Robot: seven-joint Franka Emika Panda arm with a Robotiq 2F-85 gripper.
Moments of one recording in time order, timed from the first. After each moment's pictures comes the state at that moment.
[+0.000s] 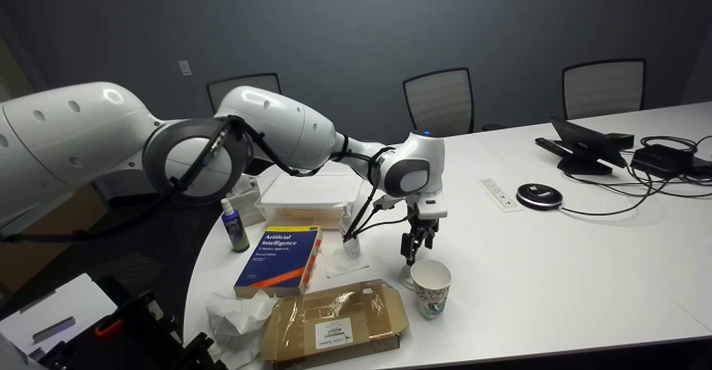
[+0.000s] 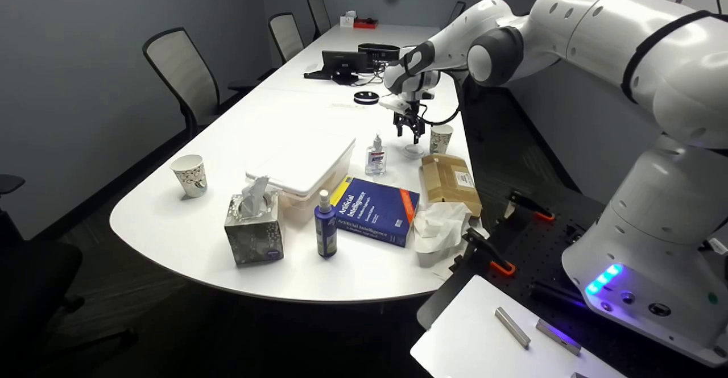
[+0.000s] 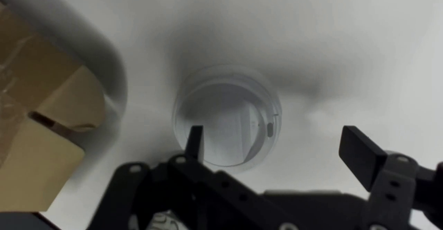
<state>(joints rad) -0.32 1.40 -0.23 -0.80 0.21 2.12 1.22</state>
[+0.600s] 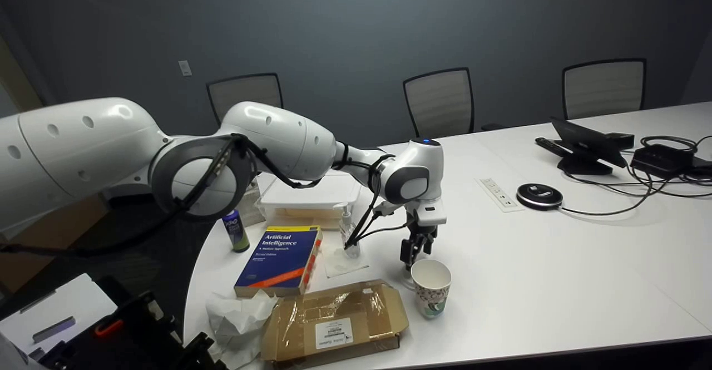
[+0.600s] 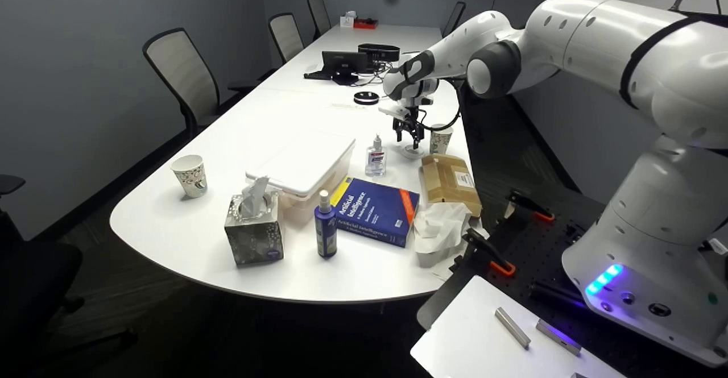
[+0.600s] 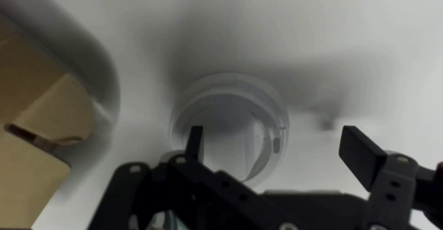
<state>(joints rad) -0.33 1.47 -0.22 -0.71 0.20 2.09 1.22</state>
